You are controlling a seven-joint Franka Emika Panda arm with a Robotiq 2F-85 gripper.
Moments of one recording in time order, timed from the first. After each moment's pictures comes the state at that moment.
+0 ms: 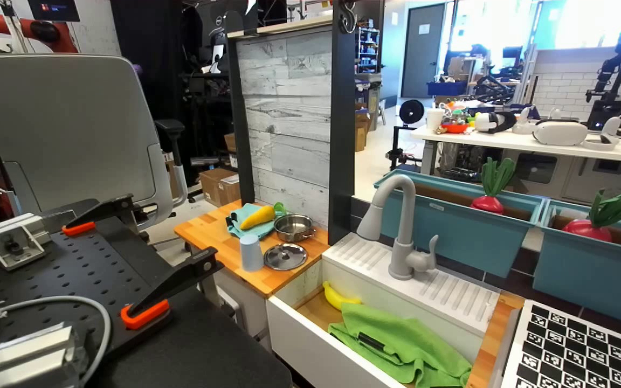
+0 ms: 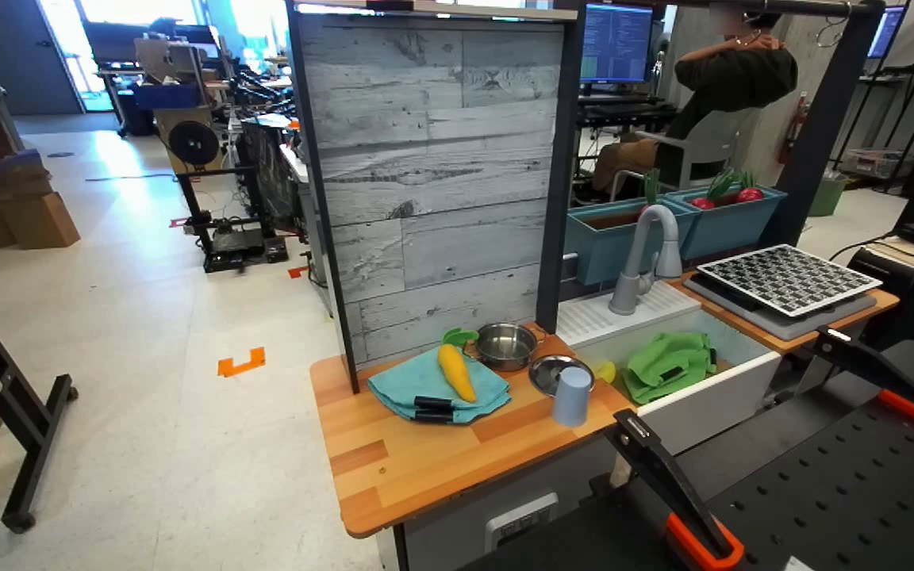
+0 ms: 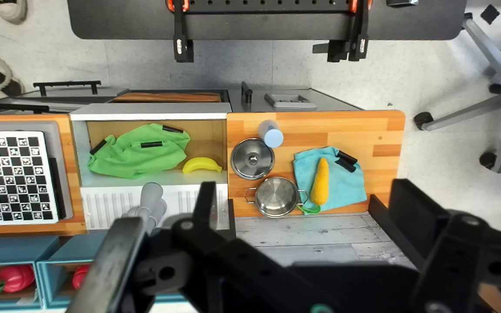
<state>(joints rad) -0.01 -0.40 -0.06 -2.34 0.03 1.92 -0.14</state>
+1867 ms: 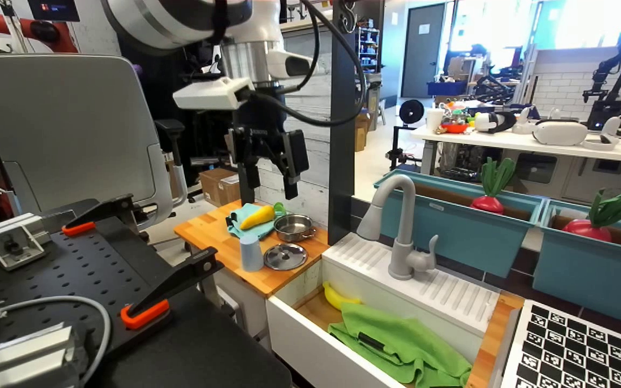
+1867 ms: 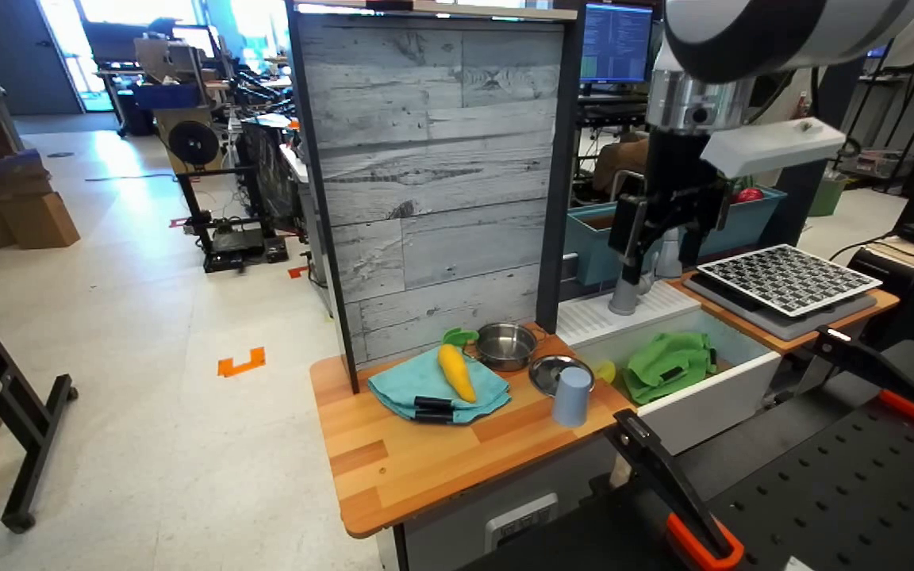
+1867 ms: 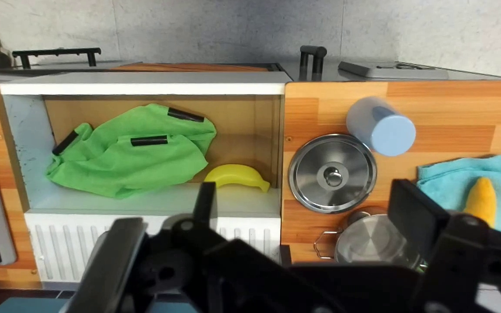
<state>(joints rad) -0.04 0.43 -0.05 -2.32 -0.13 2.76 0.00</state>
